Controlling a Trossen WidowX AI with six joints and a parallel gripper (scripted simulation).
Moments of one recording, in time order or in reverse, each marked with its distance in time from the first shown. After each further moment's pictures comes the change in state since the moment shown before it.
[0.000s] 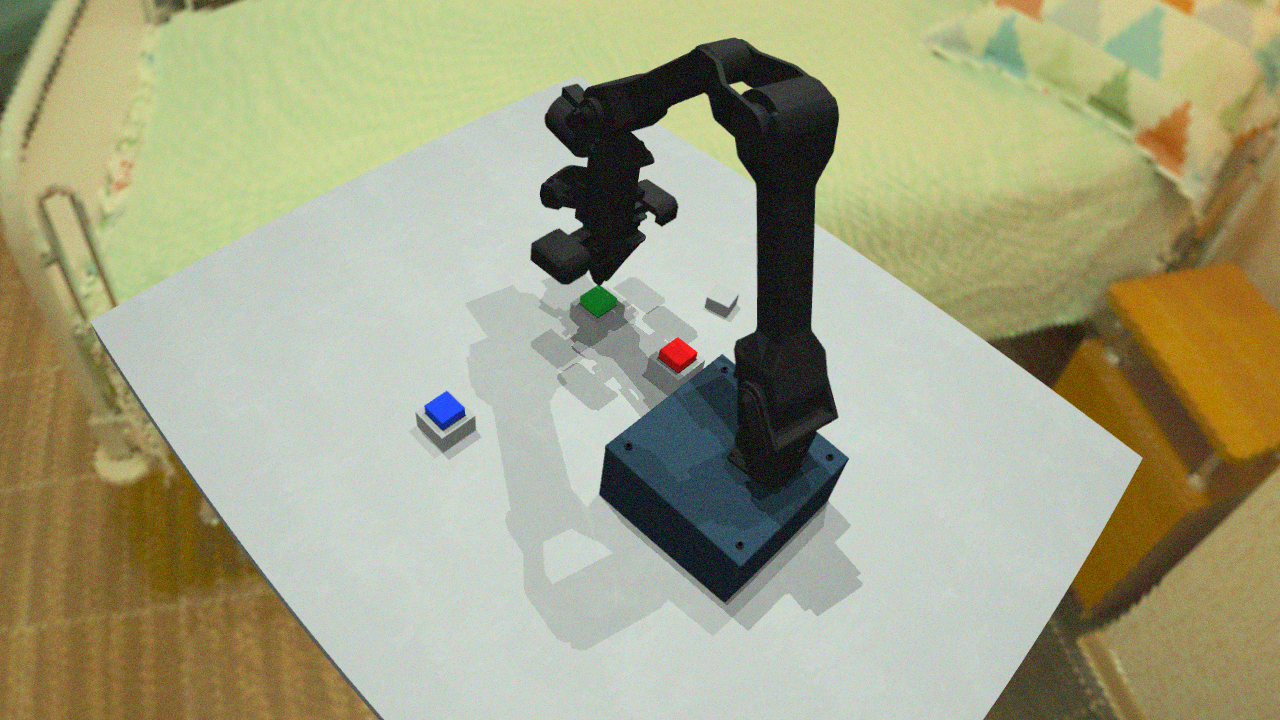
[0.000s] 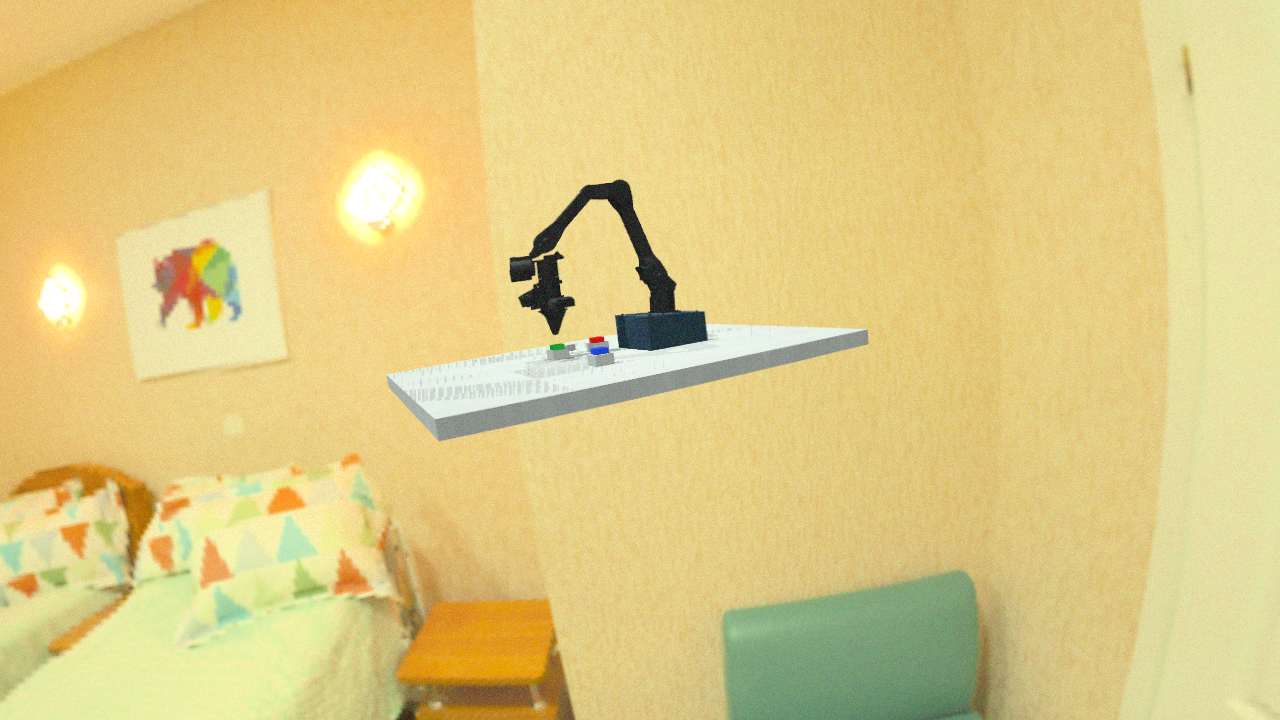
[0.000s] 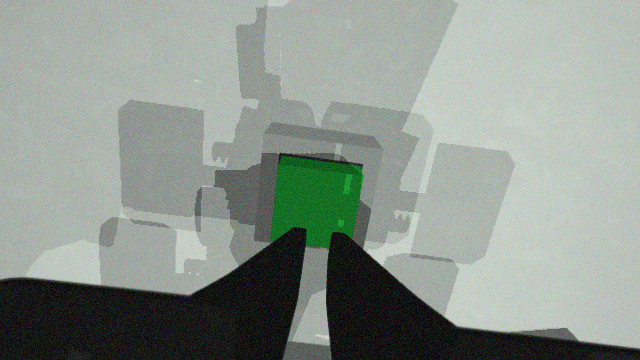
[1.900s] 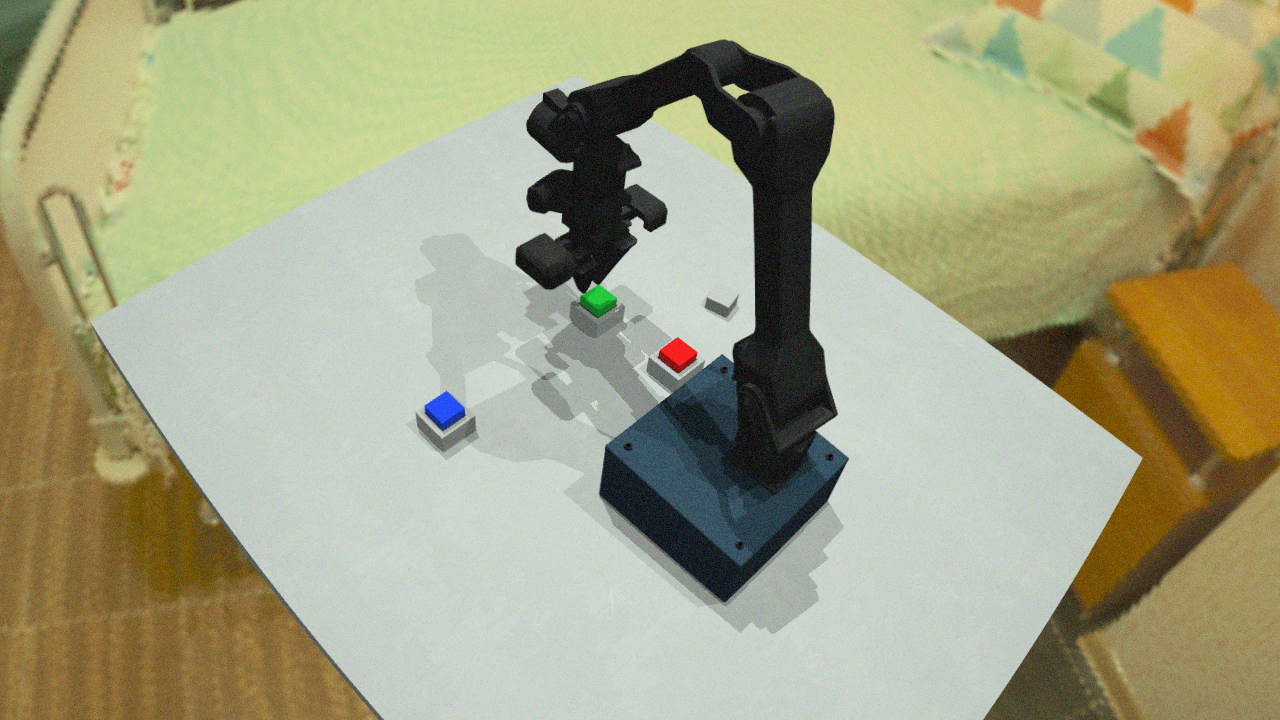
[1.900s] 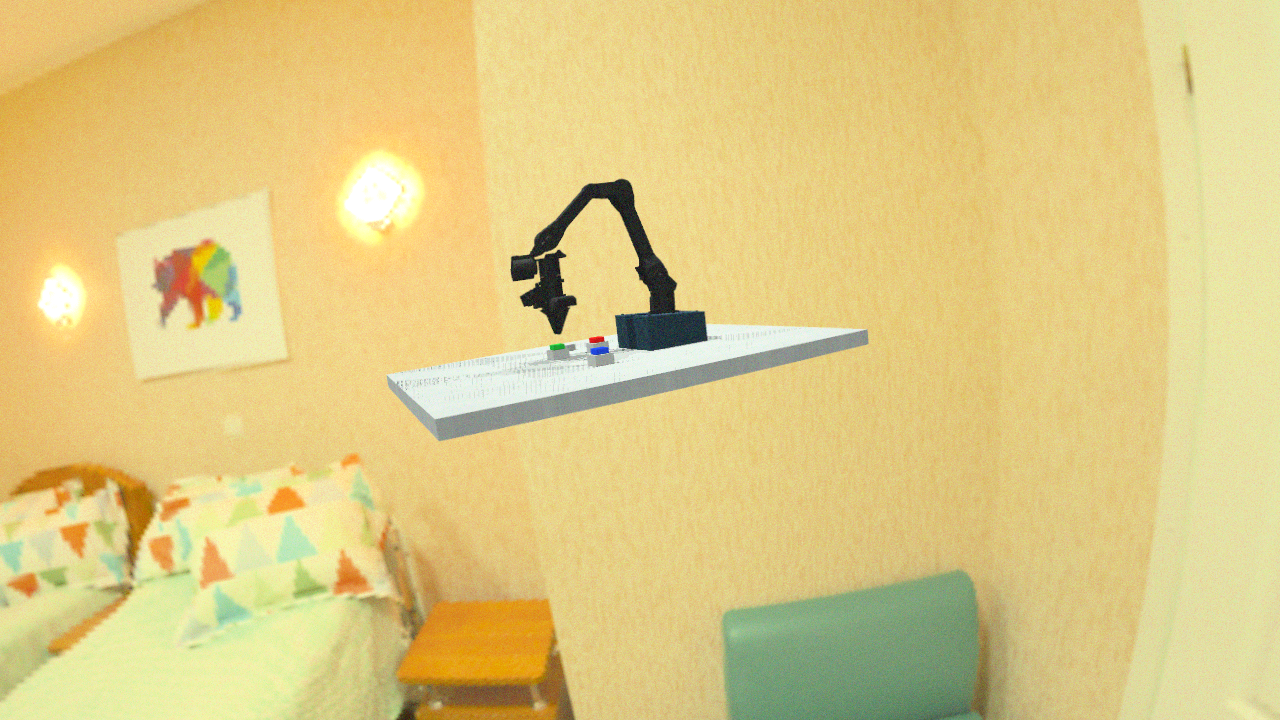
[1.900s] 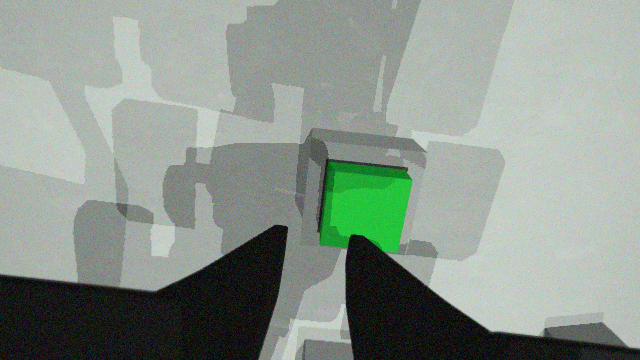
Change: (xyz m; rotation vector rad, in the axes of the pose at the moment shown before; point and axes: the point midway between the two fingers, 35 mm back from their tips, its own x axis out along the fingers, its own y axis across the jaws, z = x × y) arm -0.003 0.020 0.001 0.028 0.006 0.001
